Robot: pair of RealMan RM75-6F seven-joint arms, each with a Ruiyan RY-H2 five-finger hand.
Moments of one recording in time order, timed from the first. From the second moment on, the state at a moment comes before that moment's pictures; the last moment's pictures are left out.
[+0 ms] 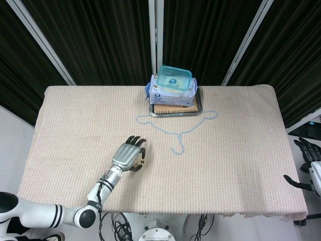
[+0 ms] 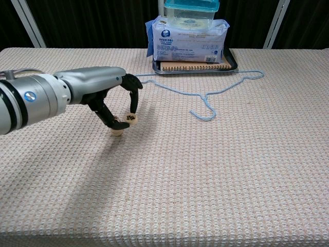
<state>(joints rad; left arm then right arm) -0.86 -1.58 -0.13 -1.78 0.78 1.07 0.62 0.08 -0.92 0.03 -1.59 -1.52 1.41 0.38</state>
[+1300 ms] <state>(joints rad) -0.84 -1.54 -0.11 -1.78 0.73 1.08 0.61 0.09 -0.92 0.03 -1.60 -1.51 1.39 0.35</state>
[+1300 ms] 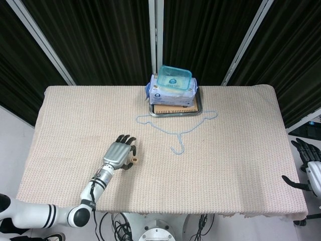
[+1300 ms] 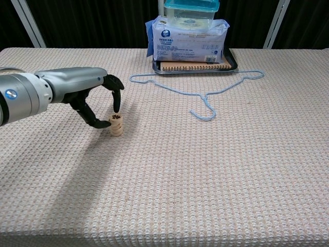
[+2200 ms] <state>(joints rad) -0.39 -1.29 0.12 -1.66 1.34 1.60 0.19 0.09 -1.00 0.04 -1.59 -1.53 1.44 0.14</state>
